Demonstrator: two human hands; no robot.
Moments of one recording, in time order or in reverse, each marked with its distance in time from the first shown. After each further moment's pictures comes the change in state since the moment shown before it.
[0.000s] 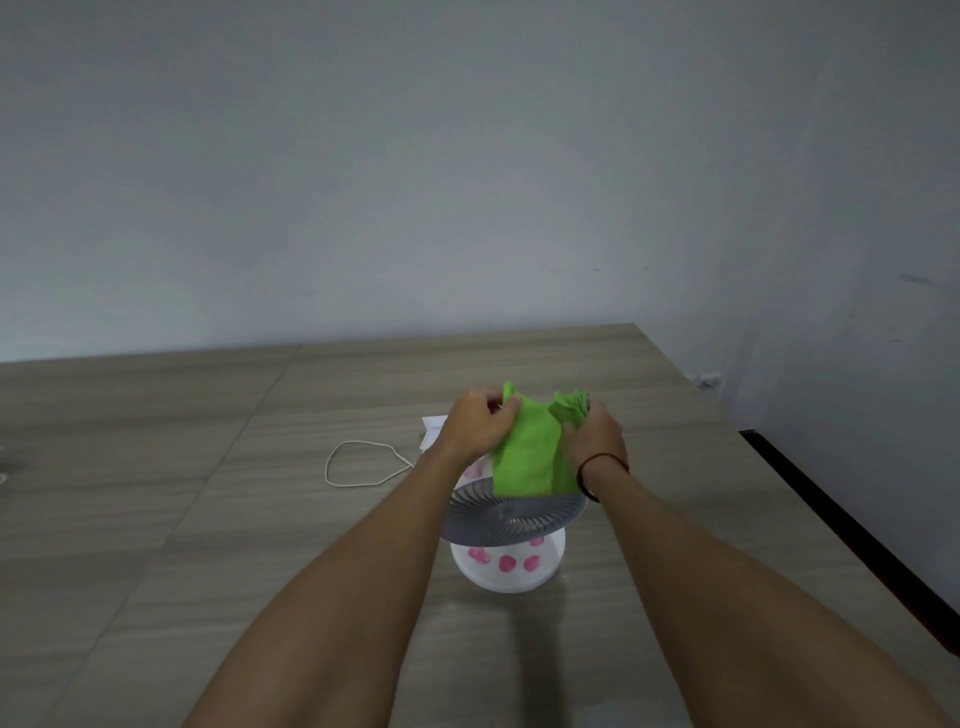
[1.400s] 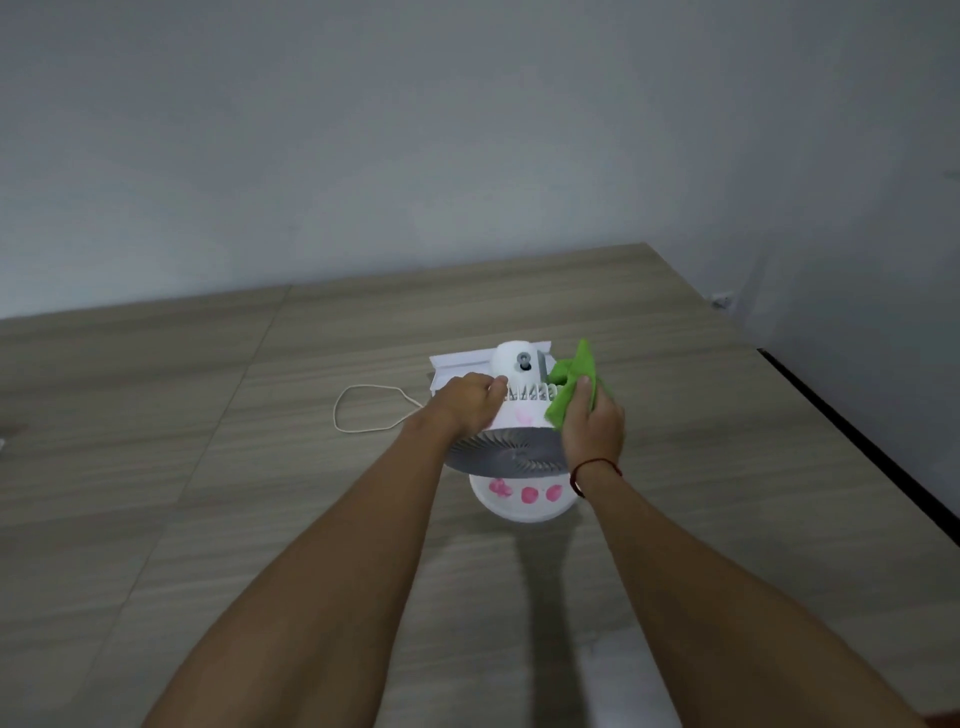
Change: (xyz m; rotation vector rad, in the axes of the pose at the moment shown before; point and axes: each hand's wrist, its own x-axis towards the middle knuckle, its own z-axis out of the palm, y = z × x) left_hand -0.005 -0.059 -0.015 0.488 -0.317 -0.080; right_hand -0.024 0.041 0.075 0.236 0.239 -0.061
